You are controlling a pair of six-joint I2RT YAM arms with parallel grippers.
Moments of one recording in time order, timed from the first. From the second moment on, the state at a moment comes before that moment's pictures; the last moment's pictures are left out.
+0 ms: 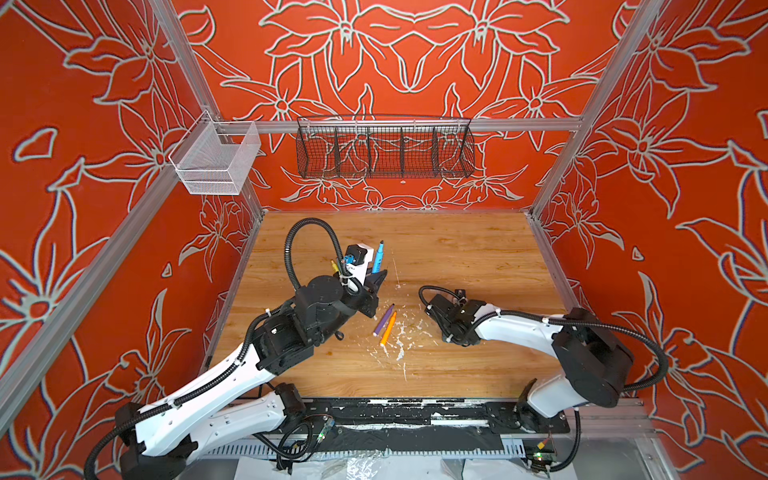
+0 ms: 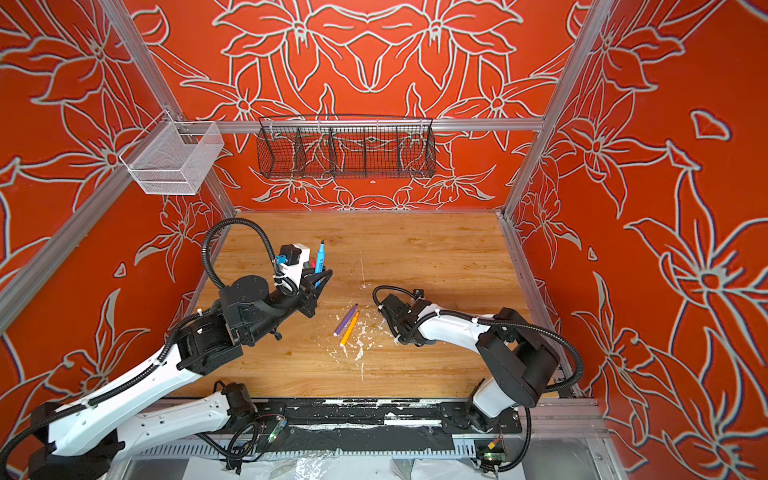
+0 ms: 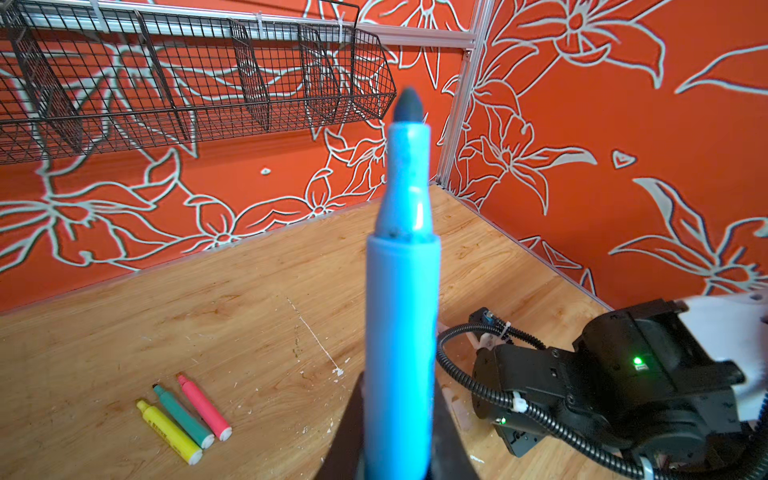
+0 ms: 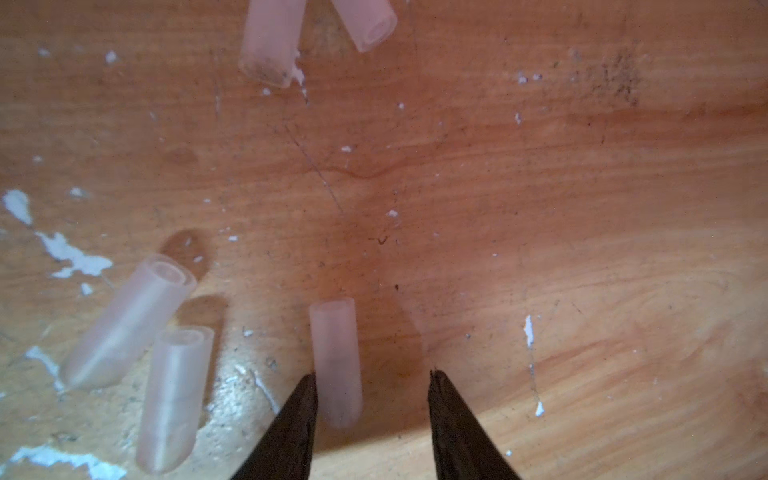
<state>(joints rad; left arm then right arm) -0.87 0.87 0.98 -0.30 -0.29 -0.17 0.78 1.54 0.79 -0.69 0.42 0.93</state>
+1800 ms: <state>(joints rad) -0.87 0.94 1.00 -0.30 -0.12 -0.32 0.69 0.90 0.85 -0.48 0.22 0.79</state>
